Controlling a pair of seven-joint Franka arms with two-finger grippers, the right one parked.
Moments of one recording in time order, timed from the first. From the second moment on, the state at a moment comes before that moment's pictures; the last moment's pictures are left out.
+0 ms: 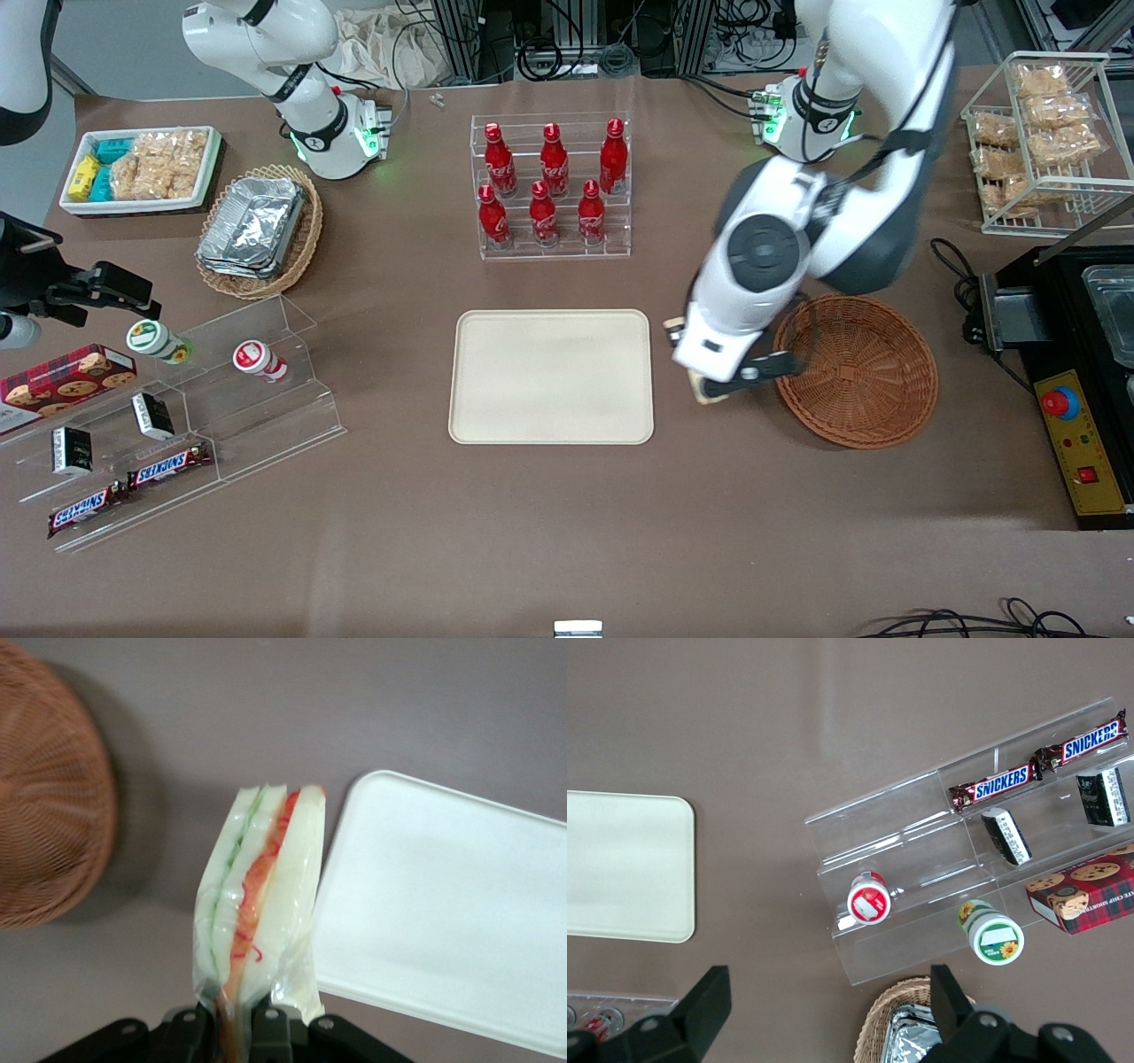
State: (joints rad) arm -0.49 0.48 -0.08 -1.48 0.03 1.86 -0.81
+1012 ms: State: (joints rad) arm -0.60 0.75 -0.08 -1.43 0.08 2.07 -0.79
